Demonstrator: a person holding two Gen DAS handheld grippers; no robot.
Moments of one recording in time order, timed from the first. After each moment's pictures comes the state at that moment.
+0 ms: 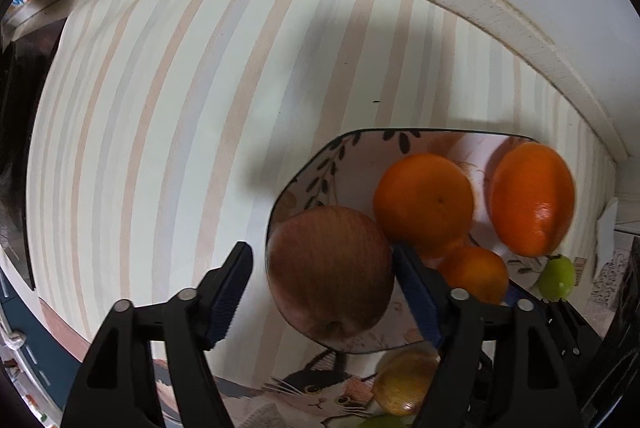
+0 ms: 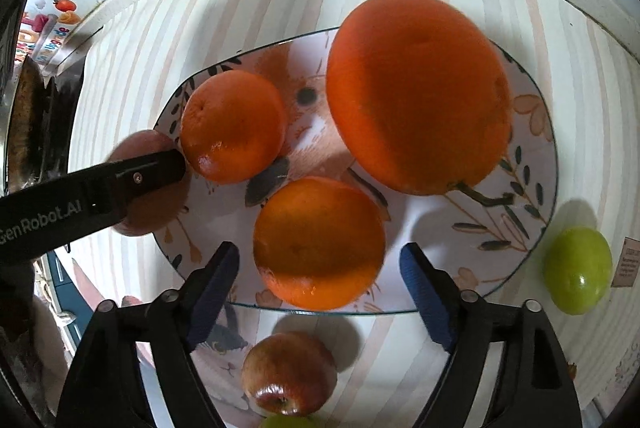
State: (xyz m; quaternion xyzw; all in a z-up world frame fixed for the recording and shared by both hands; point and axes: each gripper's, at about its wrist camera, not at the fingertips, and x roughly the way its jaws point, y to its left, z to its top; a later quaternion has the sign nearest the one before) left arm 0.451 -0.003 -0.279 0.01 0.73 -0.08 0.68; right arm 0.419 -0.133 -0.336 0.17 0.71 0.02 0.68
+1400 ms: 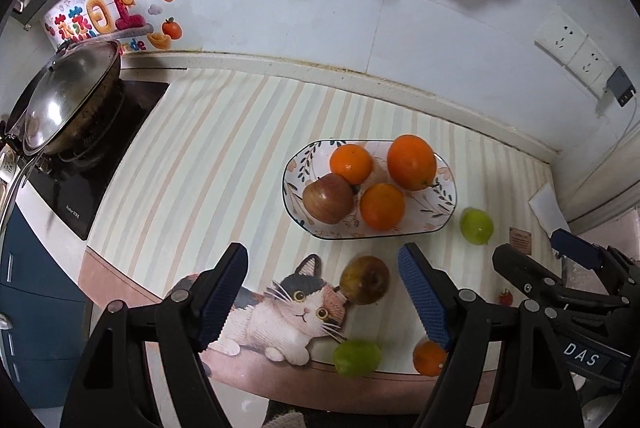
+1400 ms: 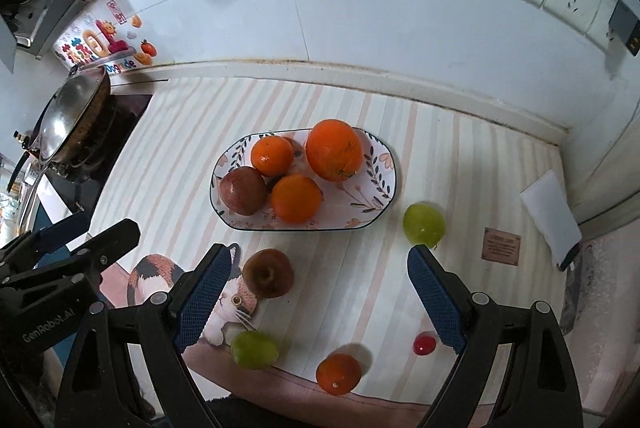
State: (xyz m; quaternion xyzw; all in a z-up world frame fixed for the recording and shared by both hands) left arm 0.277 0.011 -0.094 0.01 0.54 -0.08 0.84; right arm 0.264 -0.158 -0.114 0.08 0.55 -0.01 0.83
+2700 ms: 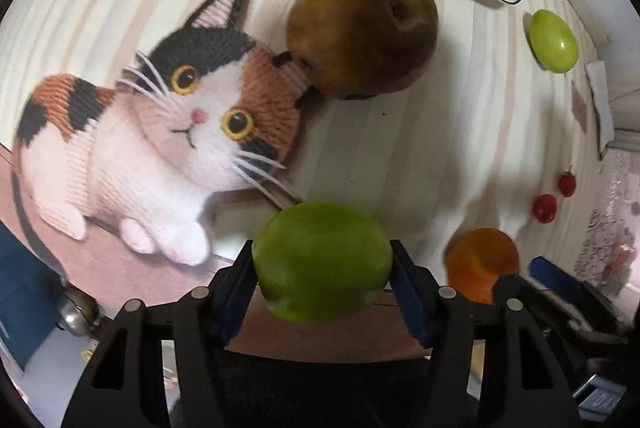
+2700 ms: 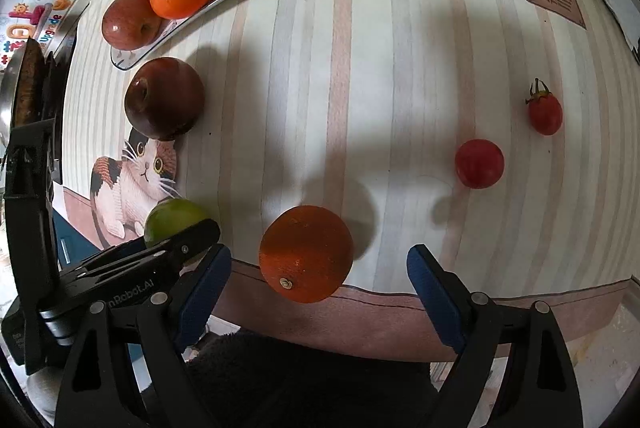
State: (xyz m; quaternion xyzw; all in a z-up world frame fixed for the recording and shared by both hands) left arm 0.223 -0.033 -0.317 -0.01 0.77 -0.10 0.63; right arm 0.185 -0.208 -0.312 0.22 0.73 -0.02 0.64
